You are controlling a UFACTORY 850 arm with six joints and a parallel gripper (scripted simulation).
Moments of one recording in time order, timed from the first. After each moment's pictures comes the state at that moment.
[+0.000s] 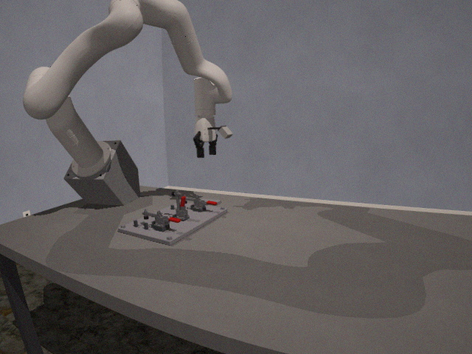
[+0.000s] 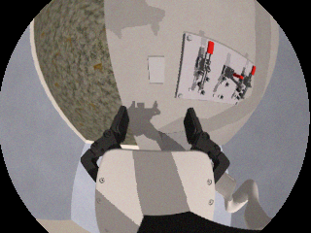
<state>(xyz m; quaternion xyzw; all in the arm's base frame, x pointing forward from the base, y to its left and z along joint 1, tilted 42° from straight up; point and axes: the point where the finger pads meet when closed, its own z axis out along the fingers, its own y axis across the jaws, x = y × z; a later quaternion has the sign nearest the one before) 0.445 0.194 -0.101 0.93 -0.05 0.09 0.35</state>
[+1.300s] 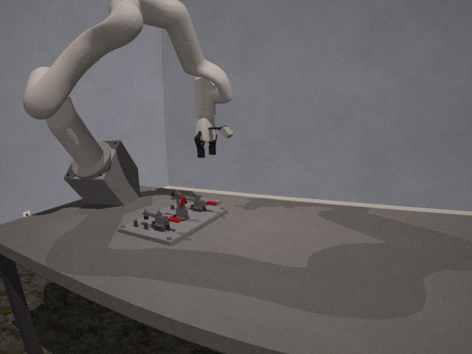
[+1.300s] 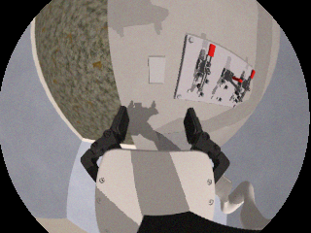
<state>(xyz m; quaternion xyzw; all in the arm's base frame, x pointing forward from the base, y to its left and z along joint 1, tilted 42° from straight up) 0.446 0.194 -0.102 0.93 -0.03 0.08 0.35</state>
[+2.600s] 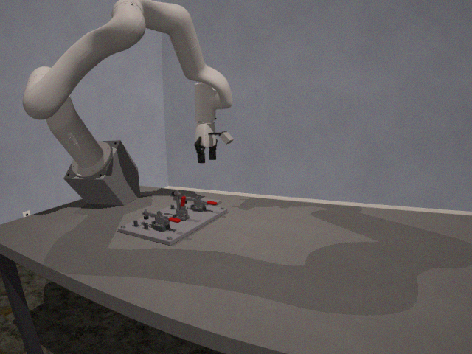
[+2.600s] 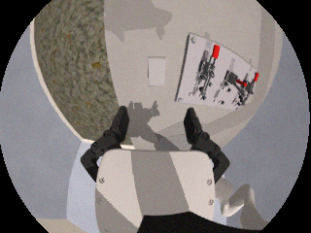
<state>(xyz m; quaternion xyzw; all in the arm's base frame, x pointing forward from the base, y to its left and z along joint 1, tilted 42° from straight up) 0.449 0.180 -0.118 0.93 -0.03 0.08 0.35</state>
